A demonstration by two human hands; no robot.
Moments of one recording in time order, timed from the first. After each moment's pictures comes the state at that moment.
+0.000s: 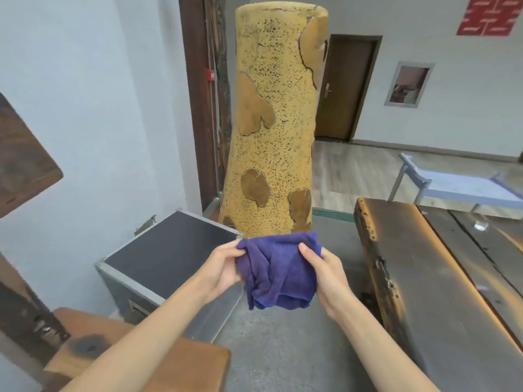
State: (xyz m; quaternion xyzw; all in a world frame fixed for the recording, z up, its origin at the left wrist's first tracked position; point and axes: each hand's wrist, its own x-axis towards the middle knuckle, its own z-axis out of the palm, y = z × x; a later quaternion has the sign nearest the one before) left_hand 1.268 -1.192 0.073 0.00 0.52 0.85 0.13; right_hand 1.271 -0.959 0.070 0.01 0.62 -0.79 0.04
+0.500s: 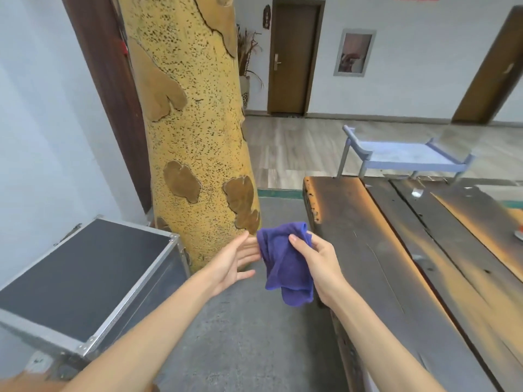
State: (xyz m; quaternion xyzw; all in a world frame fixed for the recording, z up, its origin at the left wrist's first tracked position) left_hand 1.124 -0.968 0.024 -0.04 0.60 0.75 0.27; right_hand 1.168 -0.757 0.034 0.03 0.67 -0.74 -0.05
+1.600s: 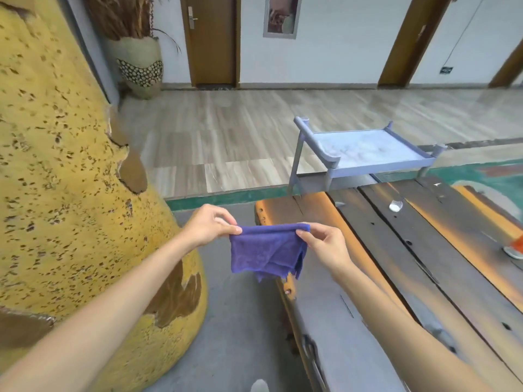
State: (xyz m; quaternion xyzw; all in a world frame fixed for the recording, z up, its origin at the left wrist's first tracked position) left_hand 0.546 -0.792 0.008 0.17 0.82 0.51 0.20; right_hand 0.693 -0.524 -0.022 0.17 0.79 -0.58 -0.13
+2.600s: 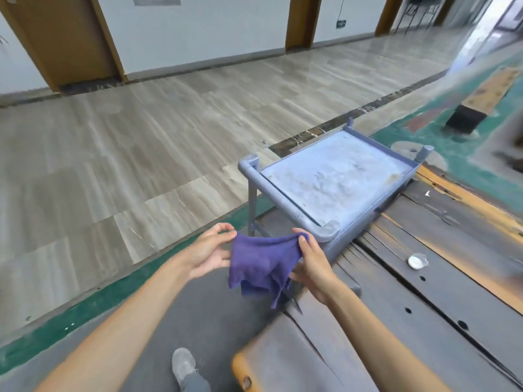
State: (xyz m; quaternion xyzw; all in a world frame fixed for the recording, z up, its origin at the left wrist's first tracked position) left_hand 0.019 -0.444 -0.063 0.10 0.50 0.62 0.60; right_hand 0.230 -0.290 -0.074 0.39 0.49 -0.76 -0.16
